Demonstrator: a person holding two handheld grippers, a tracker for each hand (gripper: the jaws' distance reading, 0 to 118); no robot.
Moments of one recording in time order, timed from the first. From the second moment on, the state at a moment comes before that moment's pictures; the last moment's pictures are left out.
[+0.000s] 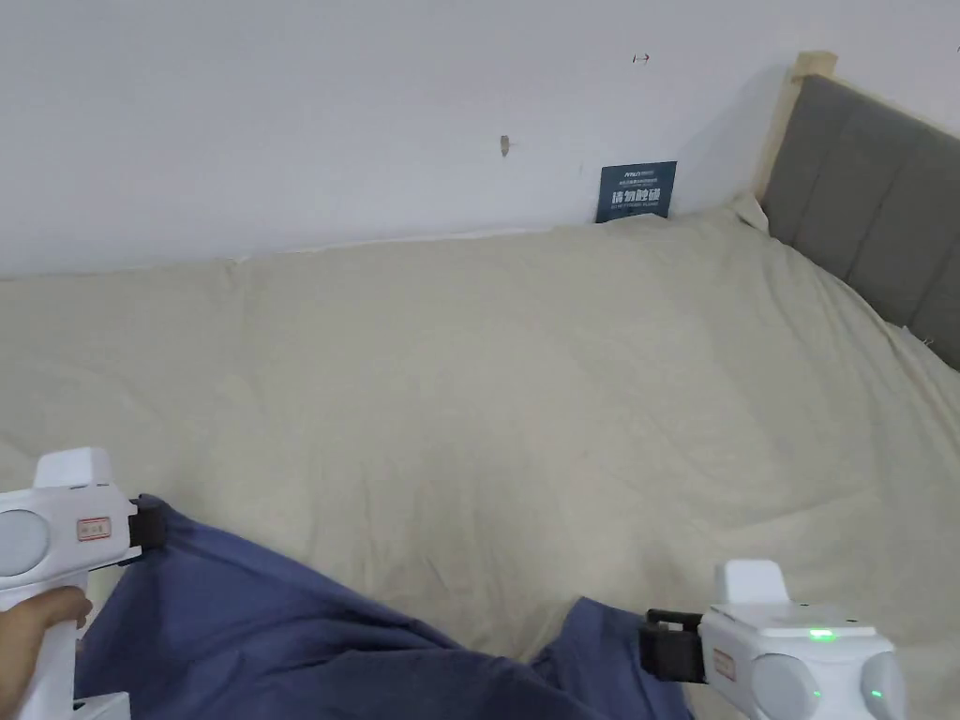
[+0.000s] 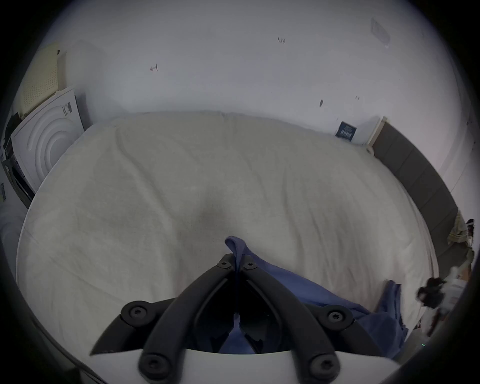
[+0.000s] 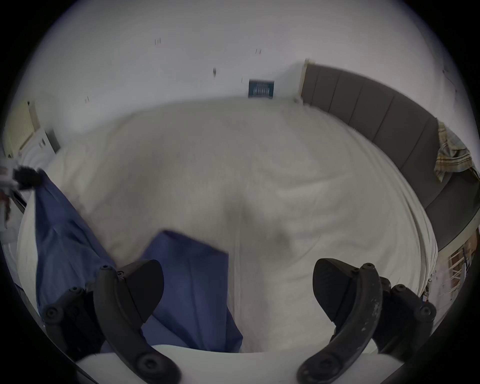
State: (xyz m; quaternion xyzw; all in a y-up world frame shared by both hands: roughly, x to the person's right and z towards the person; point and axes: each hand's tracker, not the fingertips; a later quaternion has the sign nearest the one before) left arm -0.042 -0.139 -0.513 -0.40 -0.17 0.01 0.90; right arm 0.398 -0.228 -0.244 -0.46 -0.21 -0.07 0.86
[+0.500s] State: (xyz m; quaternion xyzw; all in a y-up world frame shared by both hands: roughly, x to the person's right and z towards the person) left arm -0.070 -0.129 -0.467 -0.40 -0.16 0.01 0.90; right arm 0.383 -0.279 -0.252 -0.49 -0.18 -0.05 0.85
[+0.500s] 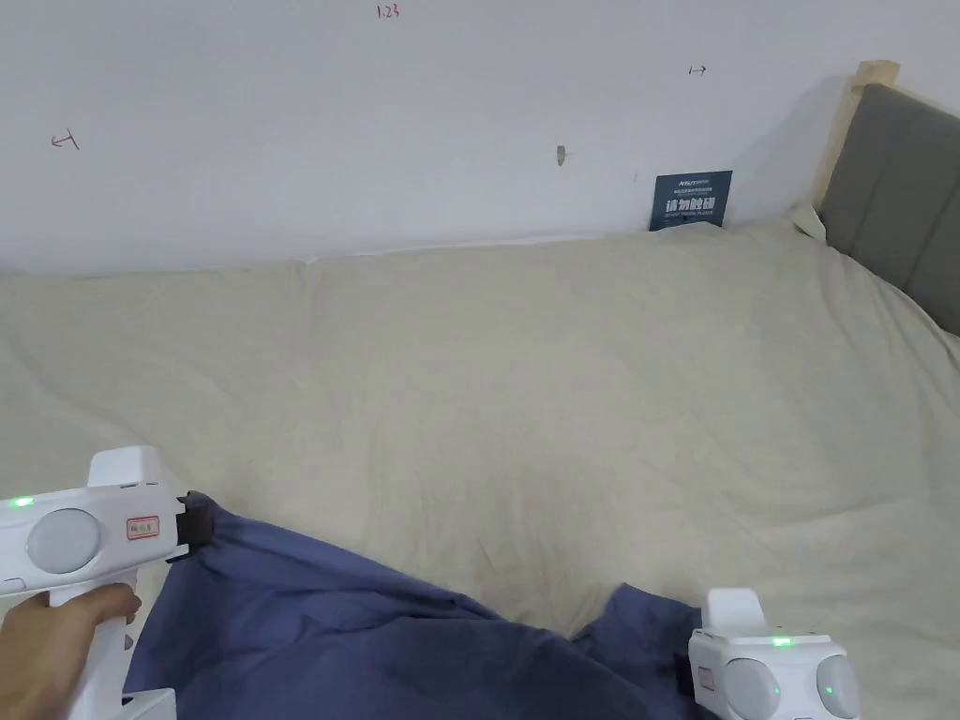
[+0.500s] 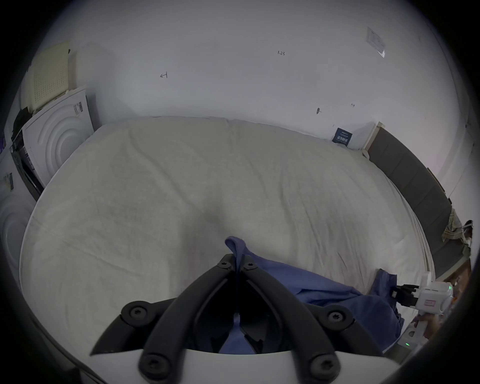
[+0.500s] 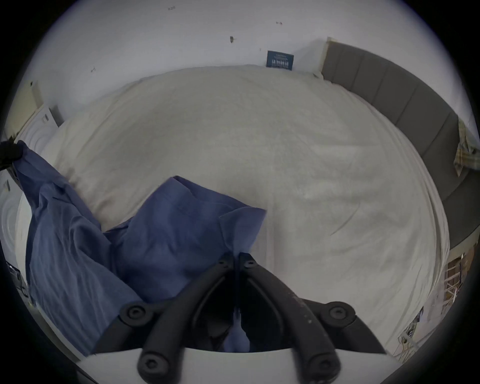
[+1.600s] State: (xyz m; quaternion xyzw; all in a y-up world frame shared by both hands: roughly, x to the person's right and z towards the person) left arm -0.161 0.120 -0.445 -0.16 -0.10 0.08 0.98; right arm 0.383 0.181 -0.306 -0.03 -0.15 0.05 0.99
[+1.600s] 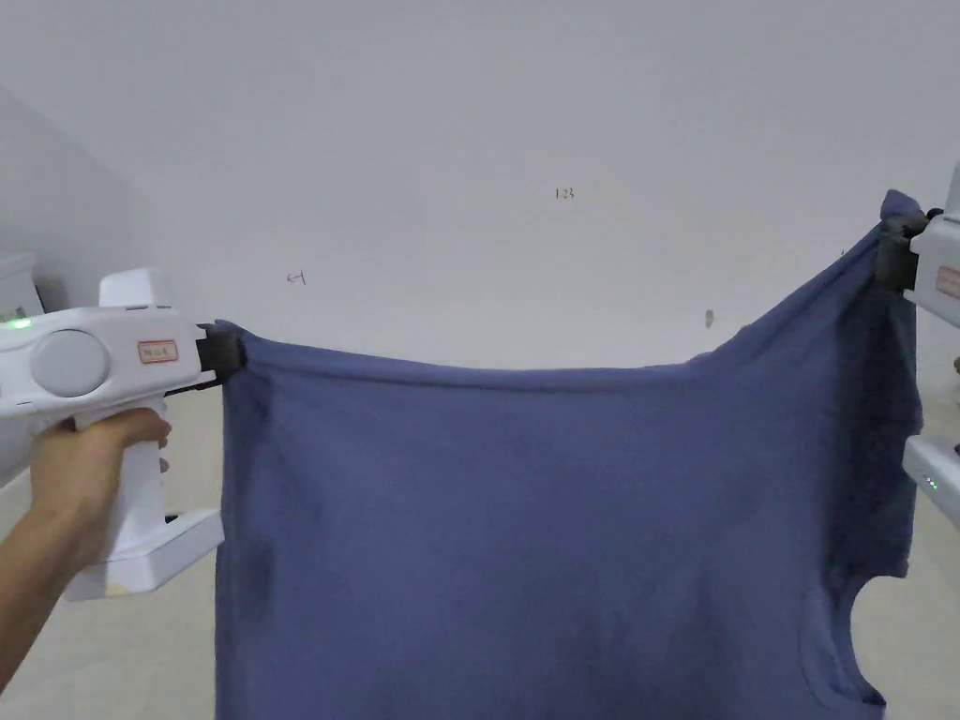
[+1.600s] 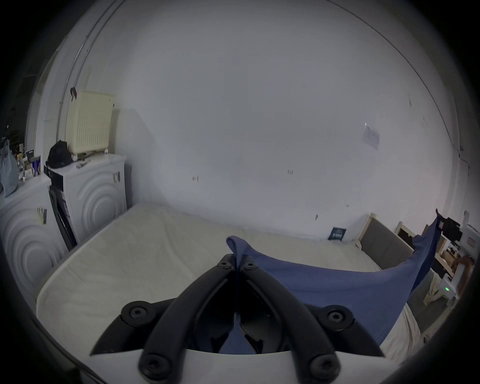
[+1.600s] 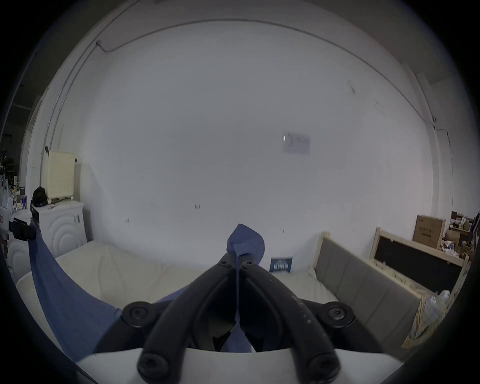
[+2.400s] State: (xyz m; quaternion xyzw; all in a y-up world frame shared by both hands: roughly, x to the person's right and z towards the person) left arm -0.130 0.121 -0.584 -0.11 -0.05 0.06 0.99; right arm 0.420 0.155 -0.434 -0.01 -0.12 -0.02 0.99
